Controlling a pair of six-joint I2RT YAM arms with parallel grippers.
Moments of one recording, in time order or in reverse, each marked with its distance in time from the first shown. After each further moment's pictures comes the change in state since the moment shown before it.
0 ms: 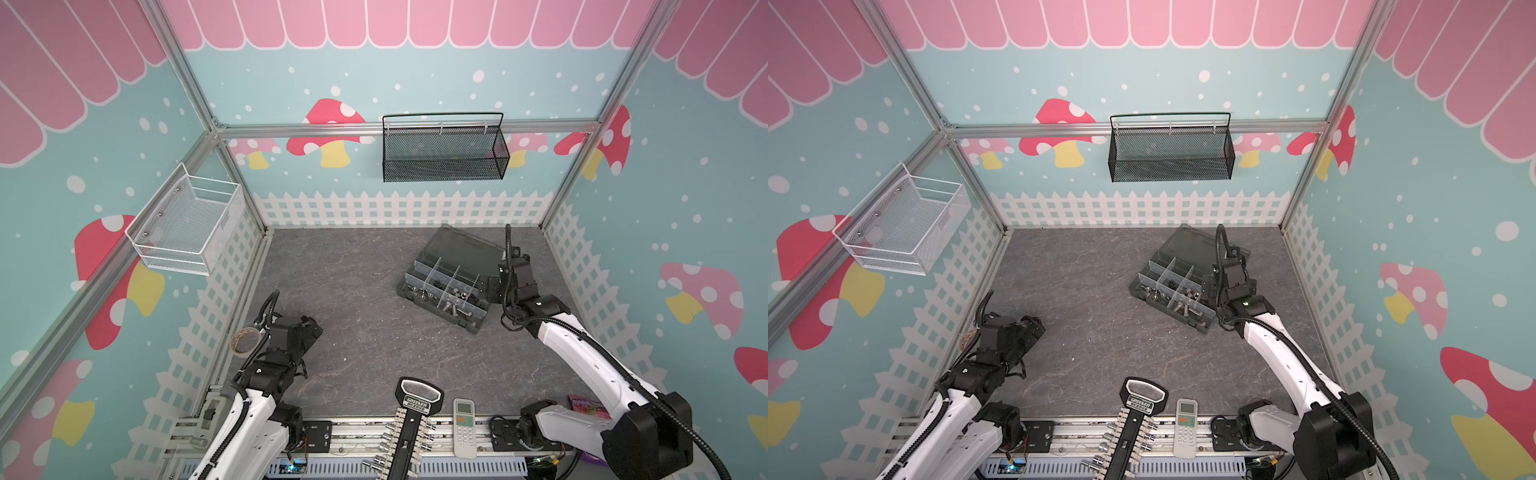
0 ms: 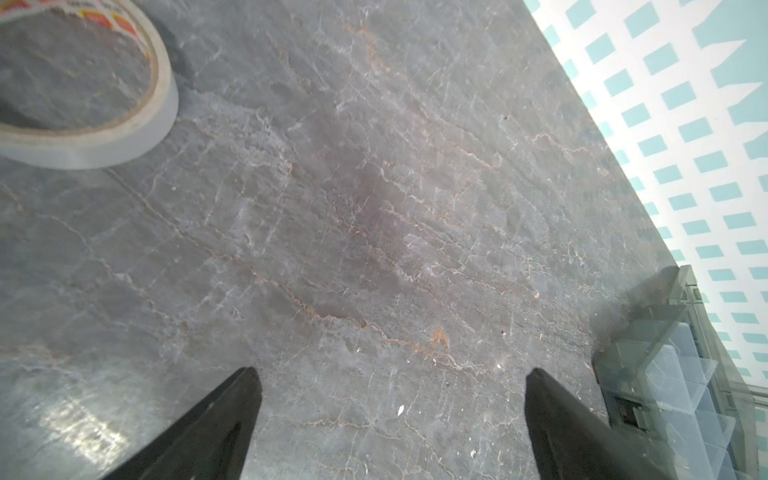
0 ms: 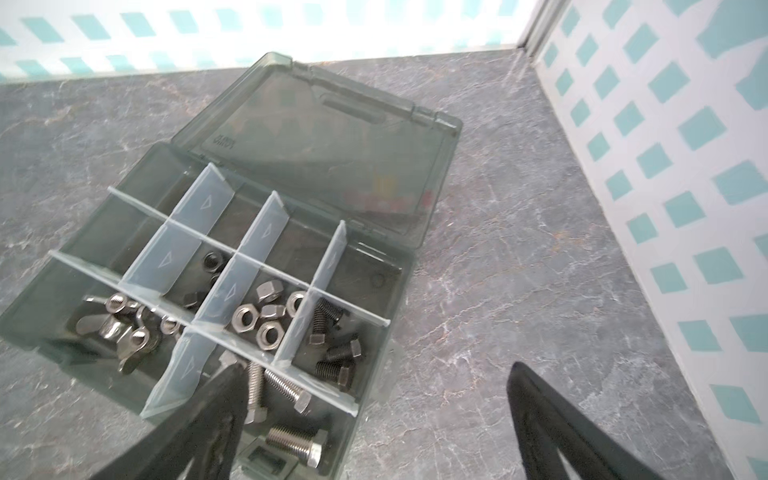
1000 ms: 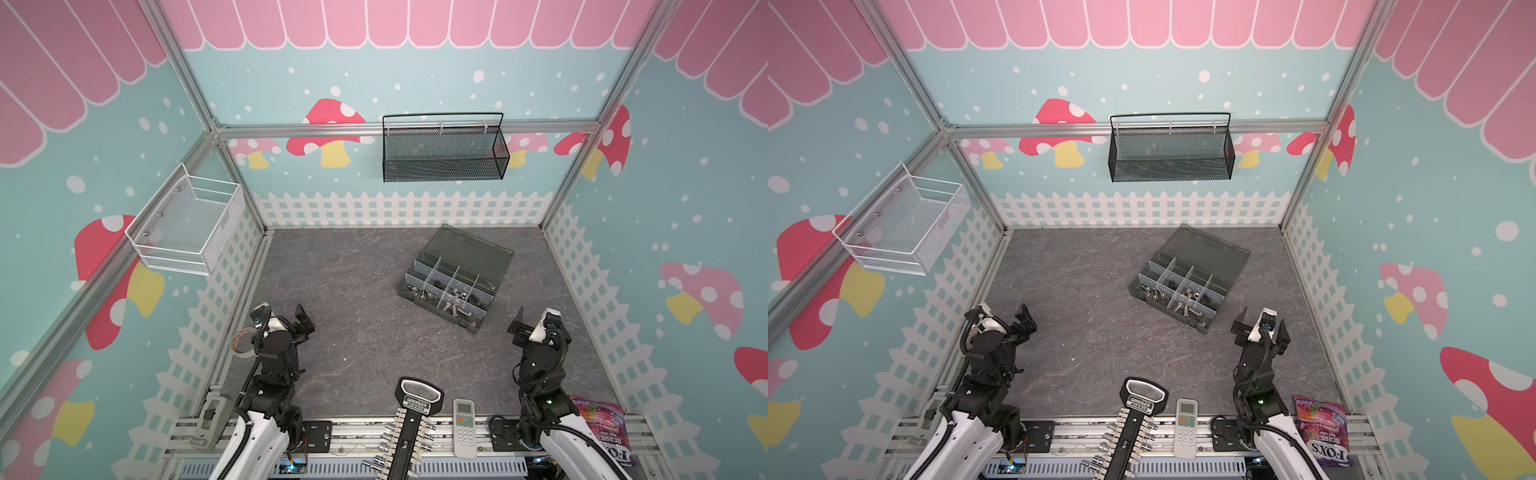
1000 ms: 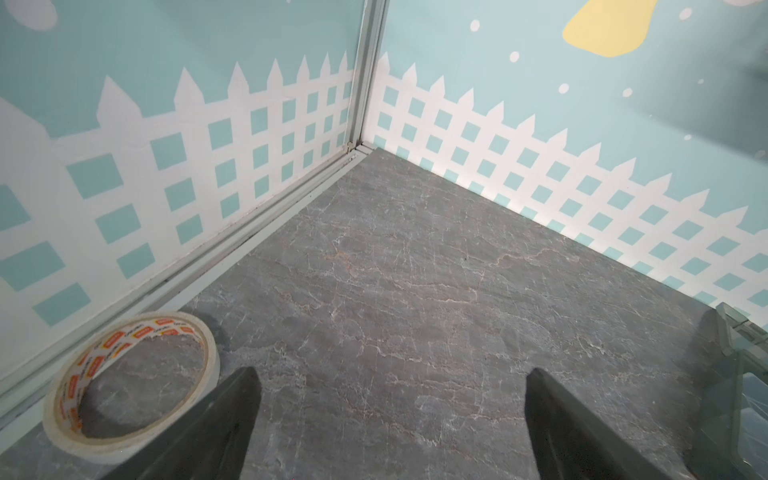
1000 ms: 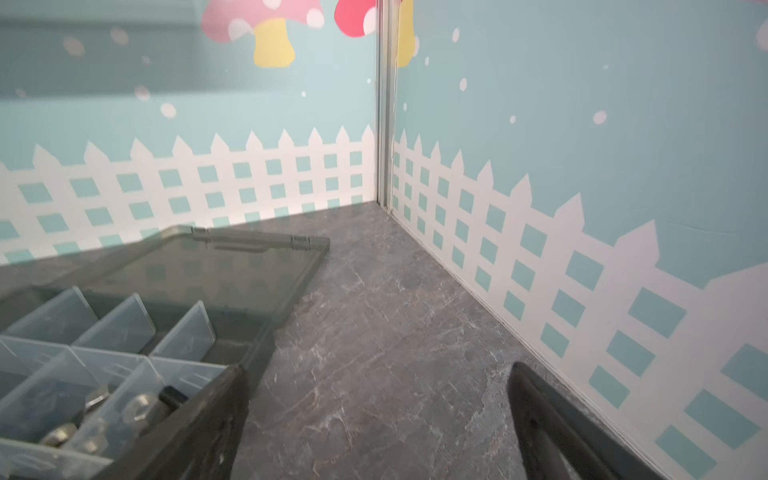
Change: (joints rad) left arm 0.001 -0.200 -0.228 0.520 -0.241 0.563; right arm -0.036 -0.771 -0.890 0.852 0.294 -0.269
